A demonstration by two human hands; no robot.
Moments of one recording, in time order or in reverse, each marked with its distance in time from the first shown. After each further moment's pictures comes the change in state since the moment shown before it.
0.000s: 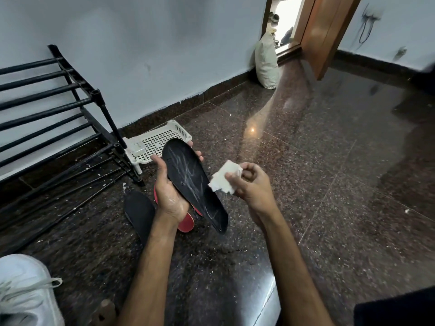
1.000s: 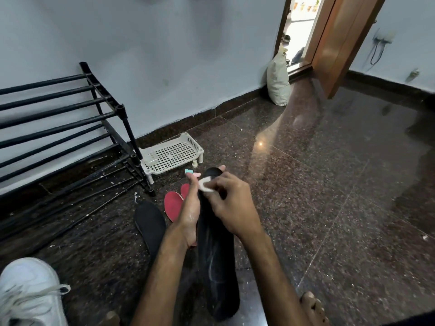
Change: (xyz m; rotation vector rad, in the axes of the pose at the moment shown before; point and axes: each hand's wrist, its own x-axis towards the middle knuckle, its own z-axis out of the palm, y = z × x) left_hand -0.006 0.002 0.006 0.114 0.059 -0.444; right_hand -0.014 -0.013 0.068 -0.851 -0.132 -0.604
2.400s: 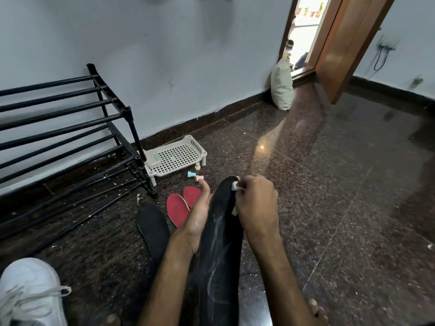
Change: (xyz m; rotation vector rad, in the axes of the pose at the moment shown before) left_hand 0.008 -0.011 -0.011 -0.092 -0.115 -0.168; right_hand 0.006 -0.011 -0.019 -0.590 0.108 0.317
